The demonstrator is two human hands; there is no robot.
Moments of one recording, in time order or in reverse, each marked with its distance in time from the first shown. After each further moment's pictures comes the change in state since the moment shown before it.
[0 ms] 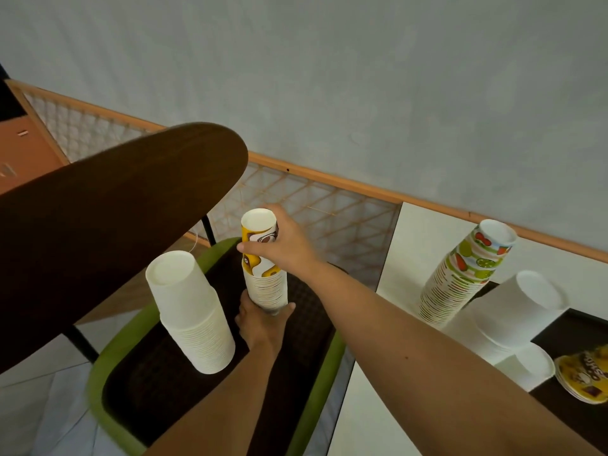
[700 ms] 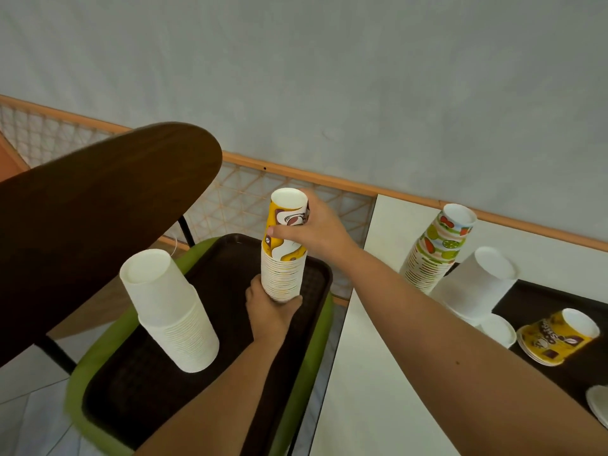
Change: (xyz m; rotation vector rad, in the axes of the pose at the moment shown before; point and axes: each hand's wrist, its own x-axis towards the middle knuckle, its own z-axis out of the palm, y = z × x) left_hand -0.023 0.021 0.018 -0.101 -0.105 0.232; right_hand -0.038 -0.006 -0.067 -0.036 0.145 0.088
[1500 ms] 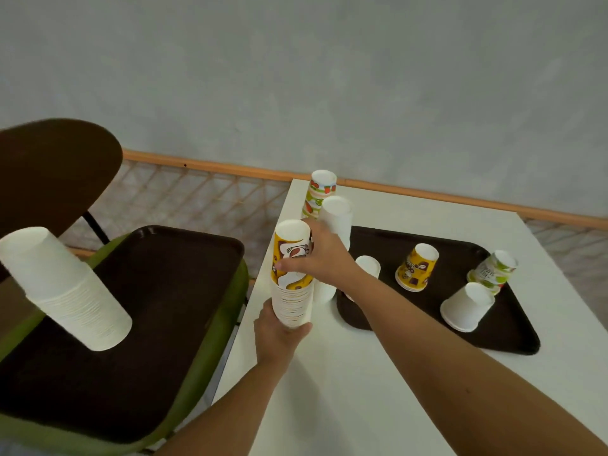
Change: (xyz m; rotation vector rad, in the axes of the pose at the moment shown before) left_hand -0.184 0.012 0.091 0.036 -0.312 0.128; right_hand -0.174 0.061 -0.118 -0.140 0.102 0.122
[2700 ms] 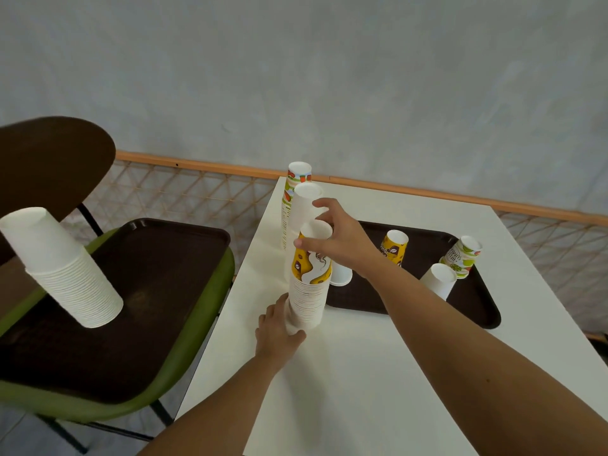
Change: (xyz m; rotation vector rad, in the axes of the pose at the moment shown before) left_hand -0.051 0.013 0.017 0.387 -0.230 0.058; right_hand -0.055 0.016 -0.055 -0.092 0.108 0.024
